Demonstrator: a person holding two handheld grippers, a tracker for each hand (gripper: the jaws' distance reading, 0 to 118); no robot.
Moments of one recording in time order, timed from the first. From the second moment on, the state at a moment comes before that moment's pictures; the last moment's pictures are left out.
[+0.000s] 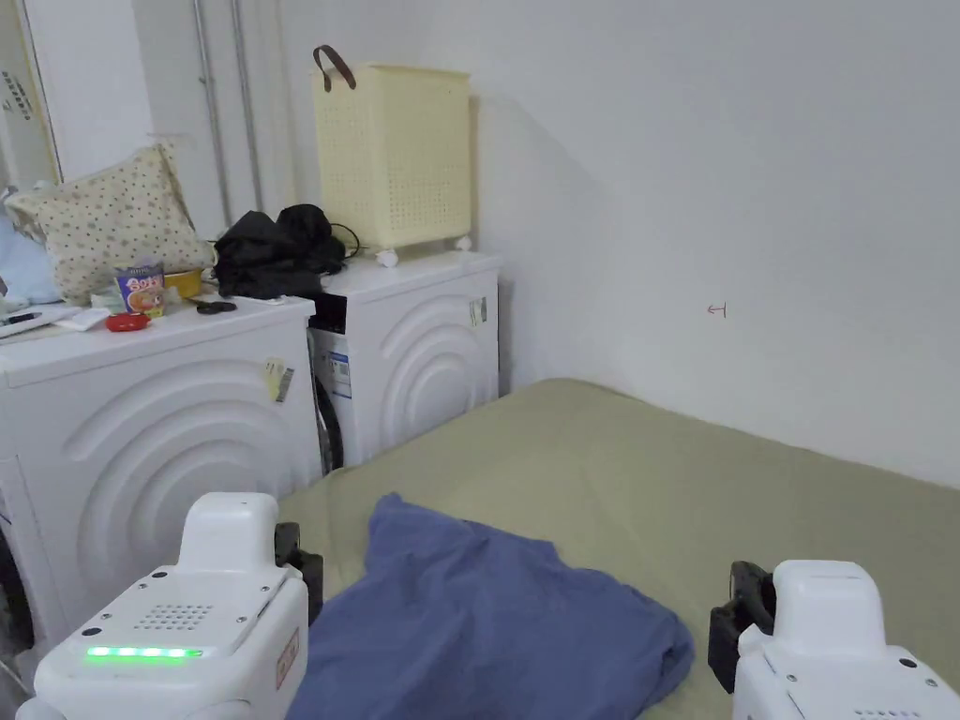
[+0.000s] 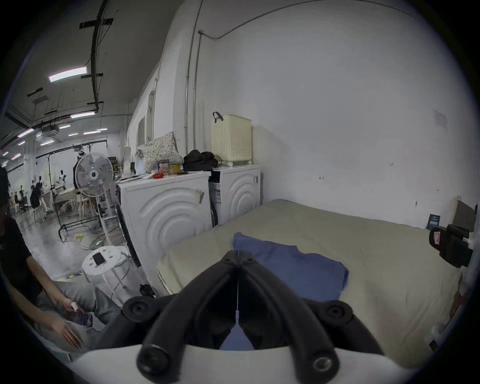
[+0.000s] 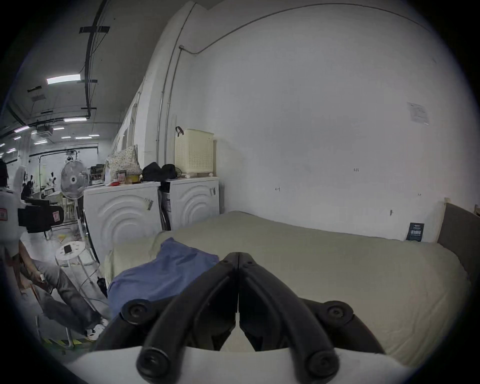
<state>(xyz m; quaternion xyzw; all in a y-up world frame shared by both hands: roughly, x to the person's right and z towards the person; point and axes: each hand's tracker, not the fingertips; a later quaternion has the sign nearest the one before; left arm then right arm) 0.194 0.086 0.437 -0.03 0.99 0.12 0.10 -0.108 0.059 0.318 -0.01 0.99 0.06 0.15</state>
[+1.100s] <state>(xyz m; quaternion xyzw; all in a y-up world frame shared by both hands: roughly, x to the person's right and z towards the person) -0.020 -0.156 0.690 -0.13 0.79 0.52 0.29 -0.182 -0.076 0.330 -0.05 0.96 0.22 0.19</state>
